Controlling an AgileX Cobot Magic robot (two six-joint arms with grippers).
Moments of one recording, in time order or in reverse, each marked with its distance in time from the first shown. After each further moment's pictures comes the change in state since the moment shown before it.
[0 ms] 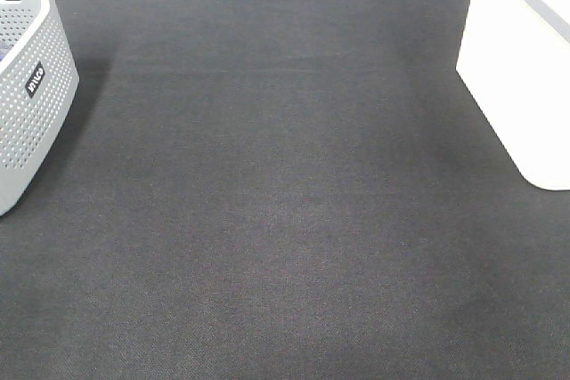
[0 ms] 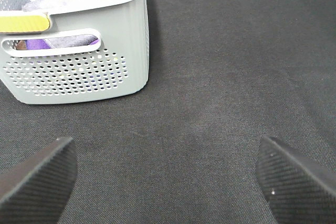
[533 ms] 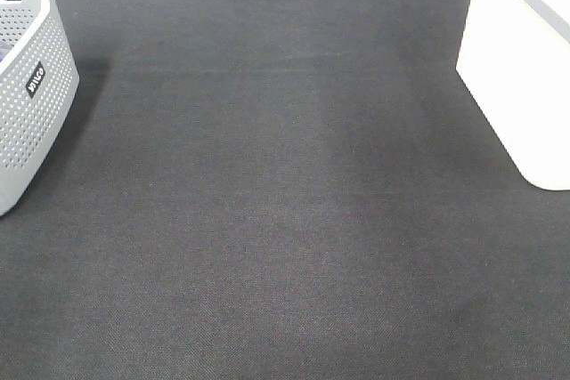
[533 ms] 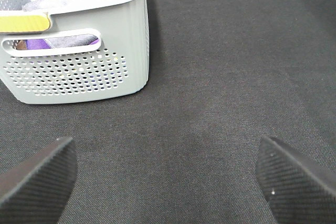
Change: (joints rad) left arm 0.000 0.000 0.000 0.000 0.000 0.000; right arm 0.264 -0.178 0.000 -0.118 0.134 0.008
